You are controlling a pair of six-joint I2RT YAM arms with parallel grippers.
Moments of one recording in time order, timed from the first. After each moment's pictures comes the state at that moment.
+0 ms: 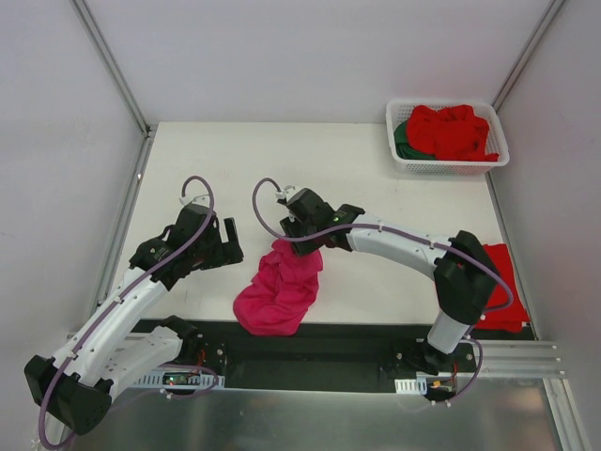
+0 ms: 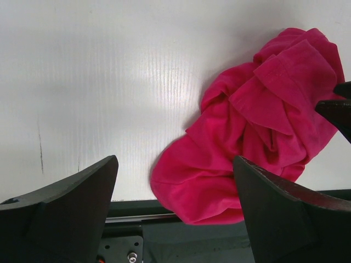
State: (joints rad) left arm -0.48 0.86 0.83 -0.88 -0.12 -0.60; right arm 0.95 1.72 1.30 -0.52 0.05 0.28
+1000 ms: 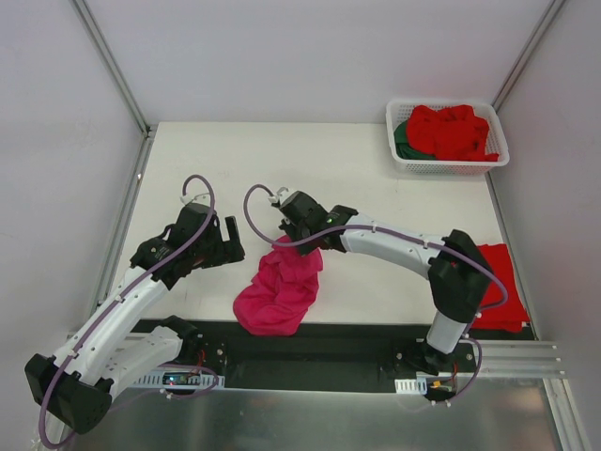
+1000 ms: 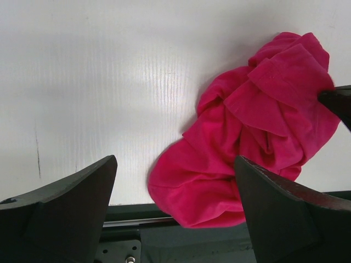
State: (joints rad) left arm -0.48 0.86 0.83 -0.86 -0.11 -0.60; right arm 0.98 1.77 1.34 -0.56 0.14 0.21
